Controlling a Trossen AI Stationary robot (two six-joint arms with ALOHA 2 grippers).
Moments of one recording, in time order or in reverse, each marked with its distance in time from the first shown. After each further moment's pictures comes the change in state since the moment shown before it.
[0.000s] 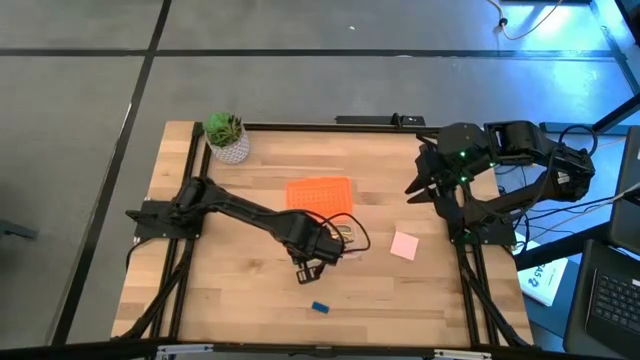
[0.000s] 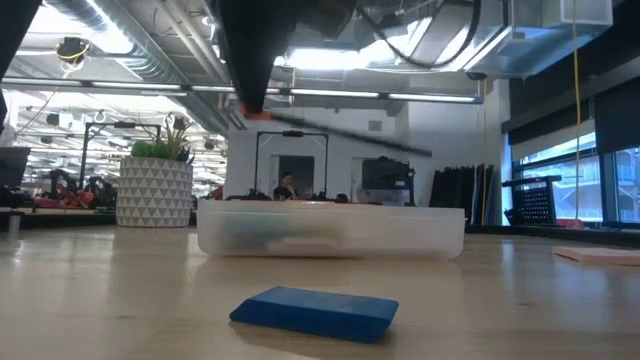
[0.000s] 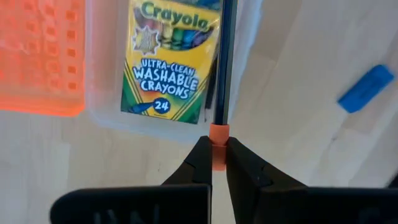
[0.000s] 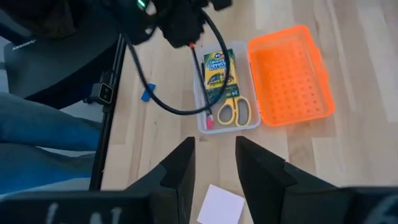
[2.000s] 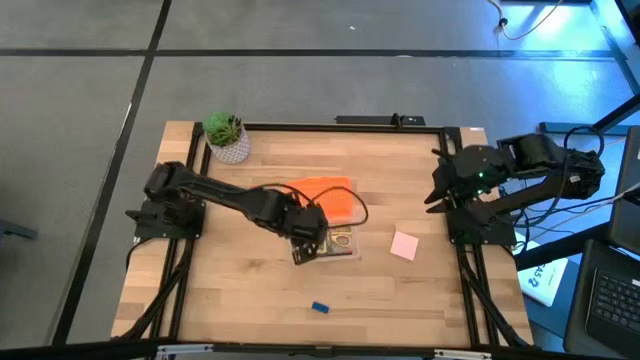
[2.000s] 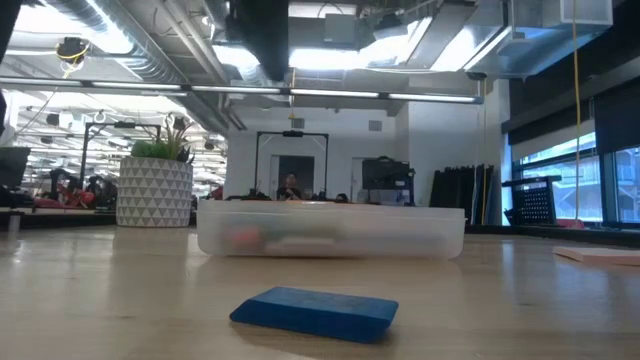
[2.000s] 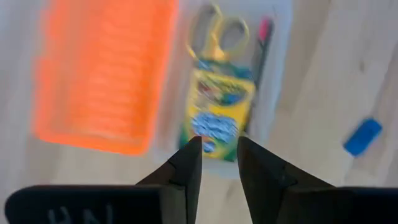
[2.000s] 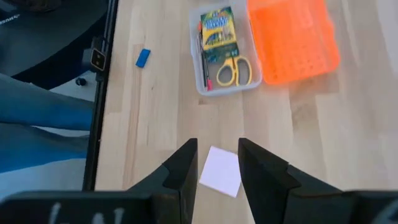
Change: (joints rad) left arm 0.048 -0.244 -0.185 0.190 -0.173 0.081; right arm 0.122 -0.161 -0.178 -0.061 0.109 0.121
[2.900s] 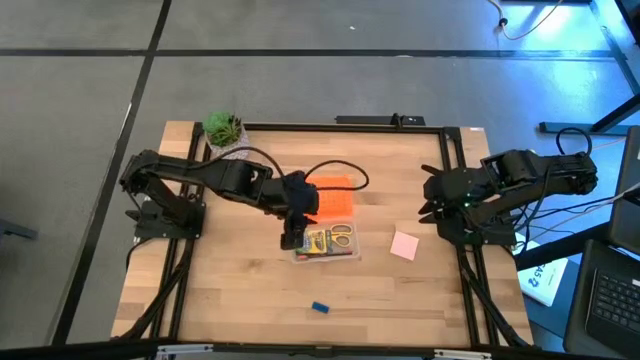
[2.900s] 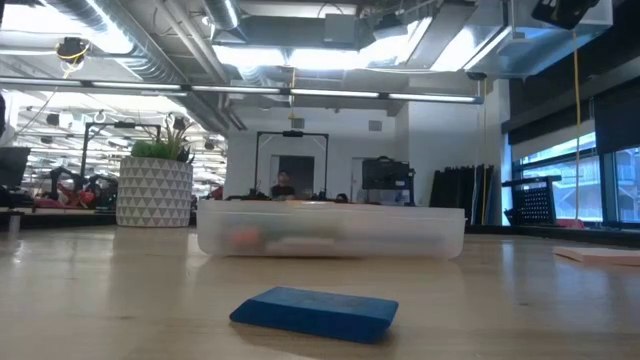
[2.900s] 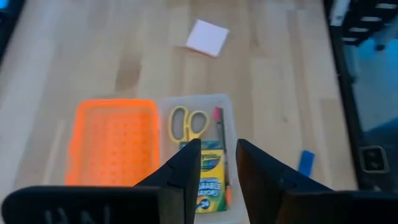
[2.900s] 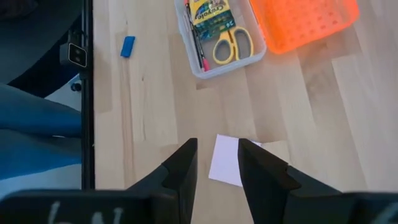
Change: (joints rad) left arm 0.065 -0.220 0.000 0.192 0.111 0.355; right arm 0.106 -0.059 -0.235 0.132 0.078 0.213
